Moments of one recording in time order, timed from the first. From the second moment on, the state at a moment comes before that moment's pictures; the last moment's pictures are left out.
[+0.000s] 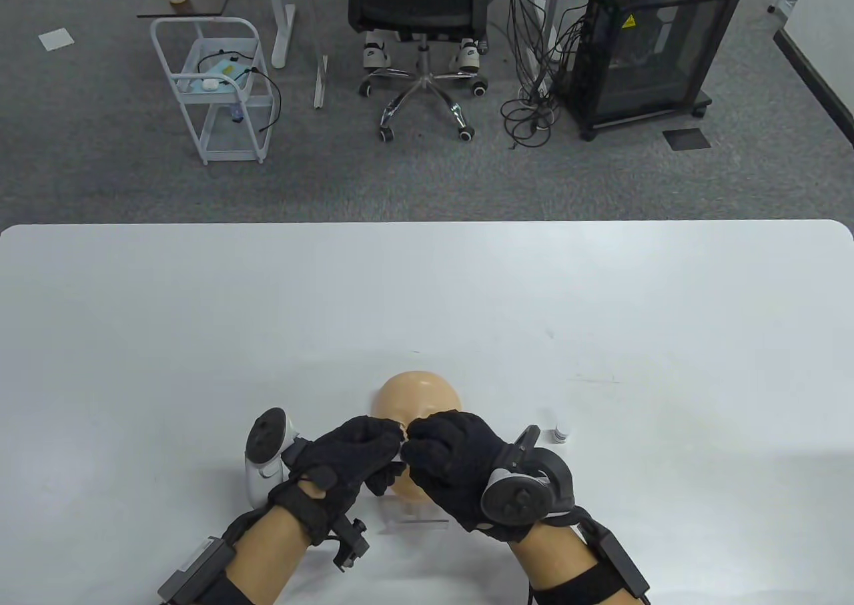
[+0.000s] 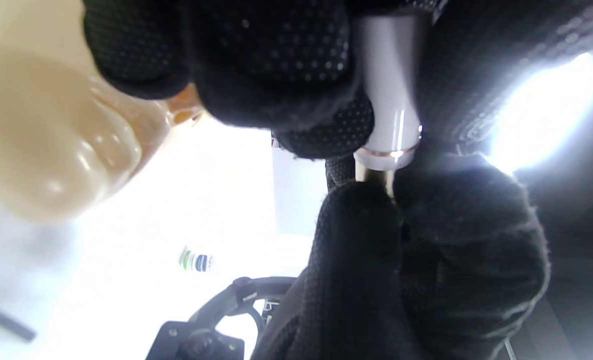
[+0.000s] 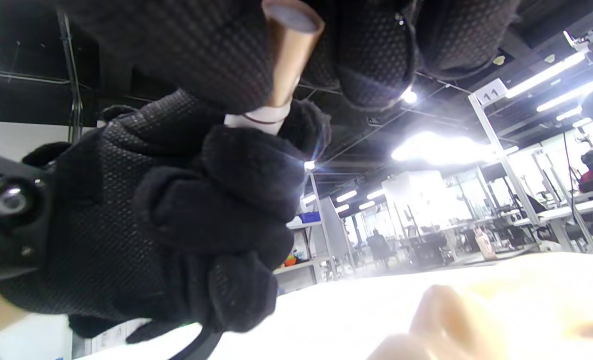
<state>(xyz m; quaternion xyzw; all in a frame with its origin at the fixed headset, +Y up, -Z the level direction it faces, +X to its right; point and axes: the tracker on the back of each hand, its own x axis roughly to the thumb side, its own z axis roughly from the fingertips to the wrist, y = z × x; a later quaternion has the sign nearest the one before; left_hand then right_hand) -0.181 -0.751 -0.278 -0.16 -0.16 0.72 0.65 0.057 -0.681 -0.244 0.41 -0.19 0.84 0.29</state>
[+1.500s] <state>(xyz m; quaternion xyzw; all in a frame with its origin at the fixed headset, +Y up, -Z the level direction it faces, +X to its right) -0.188 -0.750 -0.282 -0.11 -0.18 0.68 0.70 0.112 -0.715 -0.282 0.14 0.11 0.78 0.60</state>
